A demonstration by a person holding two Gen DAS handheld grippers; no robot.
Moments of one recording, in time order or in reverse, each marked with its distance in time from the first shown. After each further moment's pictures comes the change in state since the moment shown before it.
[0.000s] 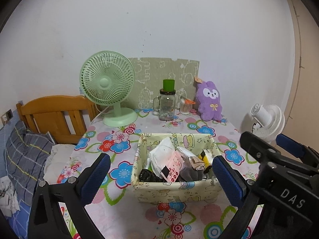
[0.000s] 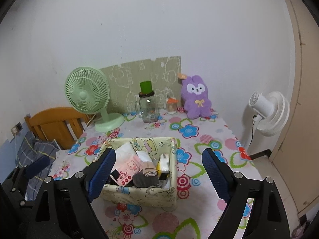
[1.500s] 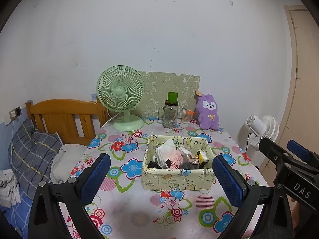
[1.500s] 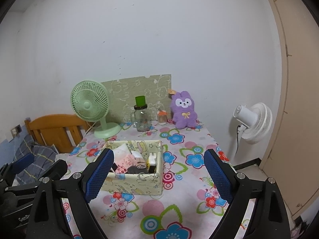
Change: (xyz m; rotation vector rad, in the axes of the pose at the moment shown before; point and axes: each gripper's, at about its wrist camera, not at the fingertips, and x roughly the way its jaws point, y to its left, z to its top) left arm -0.076 0.008 -0.021 -0.038 -0.086 0.016; right arm -0.085 -0.014 -0.020 -0.017 -0.101 -0.037
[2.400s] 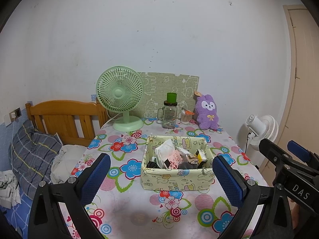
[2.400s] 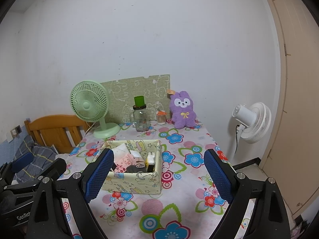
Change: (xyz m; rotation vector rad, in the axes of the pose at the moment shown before) left arm -0.003 0.000 0.000 0.001 -0.003 -0.007; right arm -0.003 -0.003 -0.002 0.000 -0.004 -0.006
